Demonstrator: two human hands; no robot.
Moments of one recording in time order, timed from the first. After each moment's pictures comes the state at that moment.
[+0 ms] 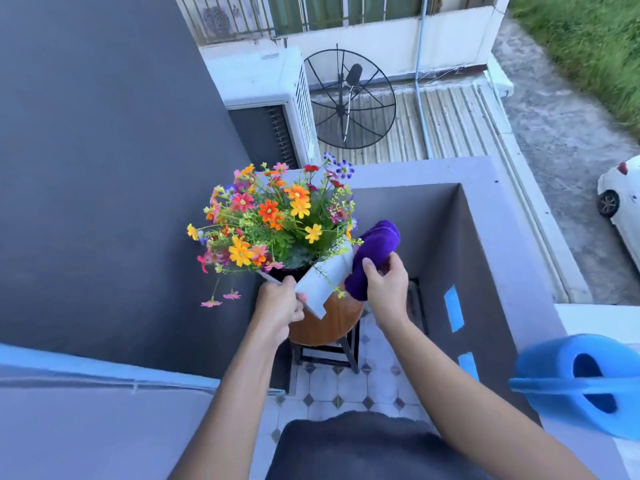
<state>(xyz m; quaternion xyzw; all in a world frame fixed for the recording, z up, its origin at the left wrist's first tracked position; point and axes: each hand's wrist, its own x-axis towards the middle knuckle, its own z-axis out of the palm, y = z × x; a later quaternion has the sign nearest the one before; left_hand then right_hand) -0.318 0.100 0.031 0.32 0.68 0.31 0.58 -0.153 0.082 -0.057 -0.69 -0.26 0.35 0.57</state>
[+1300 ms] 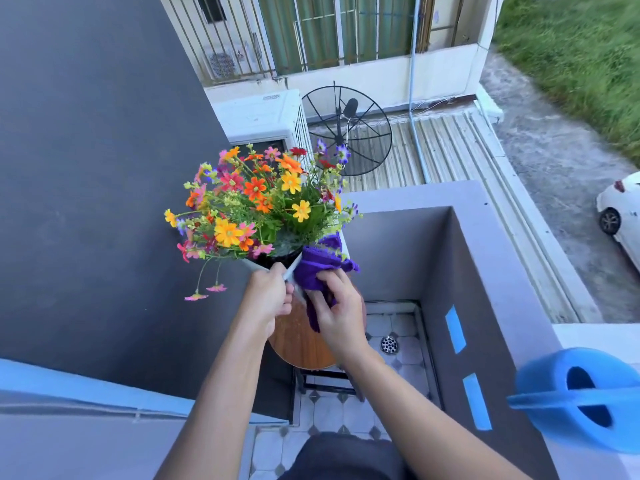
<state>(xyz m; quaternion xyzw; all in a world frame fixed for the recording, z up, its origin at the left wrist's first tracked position) -0.313 0.115 0.103 0.38 0.66 0.32 0.56 -0.217 0.068 0.005 -0.56 -0.50 0.24 0.61</state>
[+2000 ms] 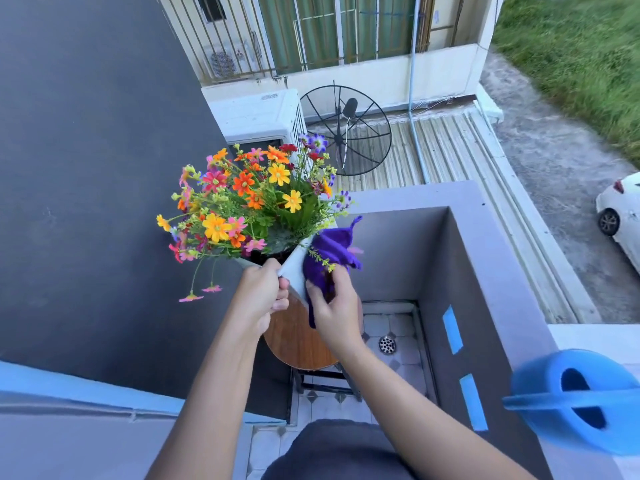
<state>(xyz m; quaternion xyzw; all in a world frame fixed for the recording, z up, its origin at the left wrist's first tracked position) -0.309 0.115 0.110 0.36 0.65 0.34 0.58 -0.214 0.072 0.006 -0.59 -0.44 0.28 0.62</state>
